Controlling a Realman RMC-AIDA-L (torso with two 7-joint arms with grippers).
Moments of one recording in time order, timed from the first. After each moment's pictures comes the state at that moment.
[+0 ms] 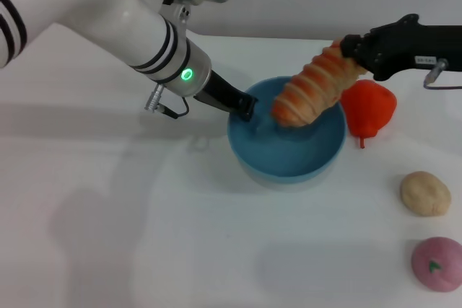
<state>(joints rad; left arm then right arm) -0.93 -2.06 1.48 0.62 2.30 1.00 -2.72 0.55 2.06 -1.17 -1.05 1.16 1.14 -1.34</state>
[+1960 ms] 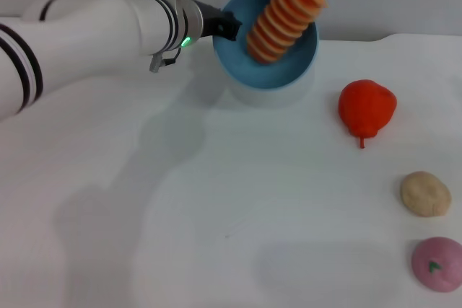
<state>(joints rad) -0.90 -2.07 1.76 0.51 2.30 0.21 -2.72 0.33 2.07 -0.72 -0.79 1.69 1.13 -1.39</state>
